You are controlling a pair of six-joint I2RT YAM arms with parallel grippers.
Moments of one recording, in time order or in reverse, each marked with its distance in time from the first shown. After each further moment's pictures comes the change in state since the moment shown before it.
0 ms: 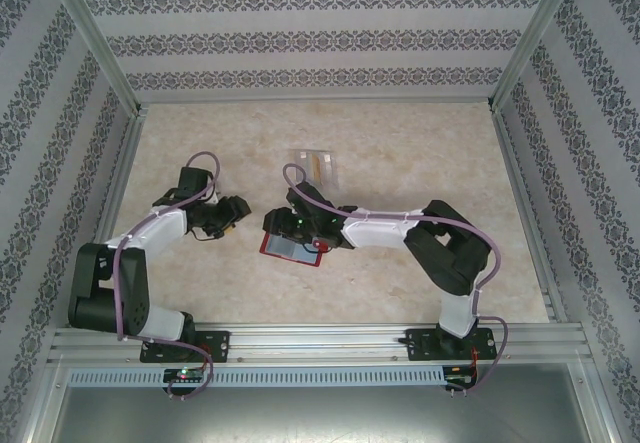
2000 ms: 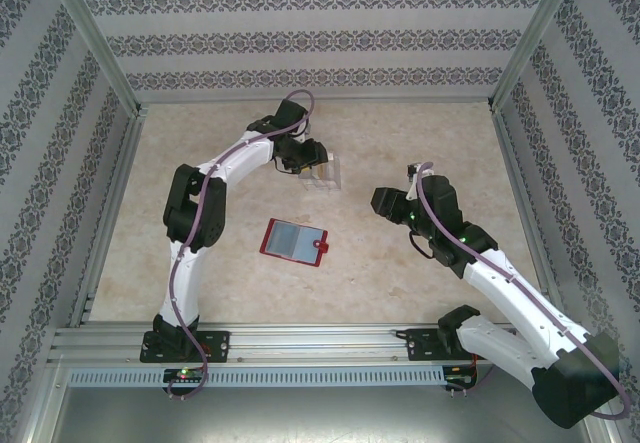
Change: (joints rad) left arm -0.364 0.792 1.095 -0.245 -0.076 0.029; right arm -0.445 -0.953 -0.396 -0.377 0.163 -0.449
